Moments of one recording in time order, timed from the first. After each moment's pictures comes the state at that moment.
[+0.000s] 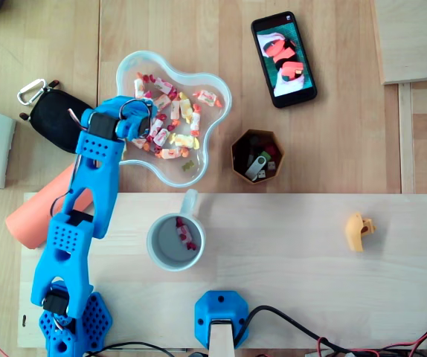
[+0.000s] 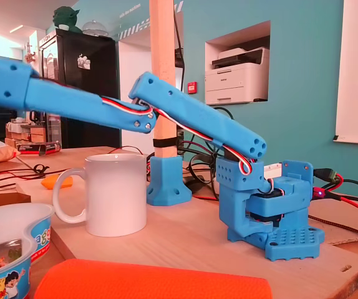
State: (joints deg) arm 18.5 29.4 10.6 82.0 79.8
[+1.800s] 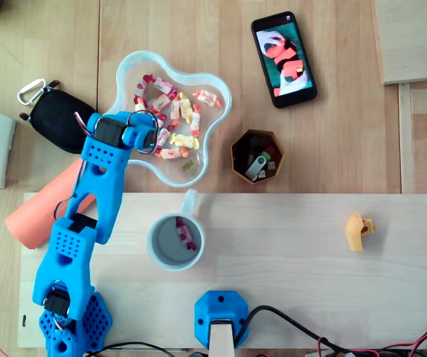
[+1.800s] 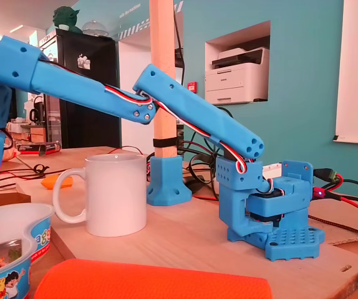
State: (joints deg) arm 22.0 32.8 10.6 95.8 74.2
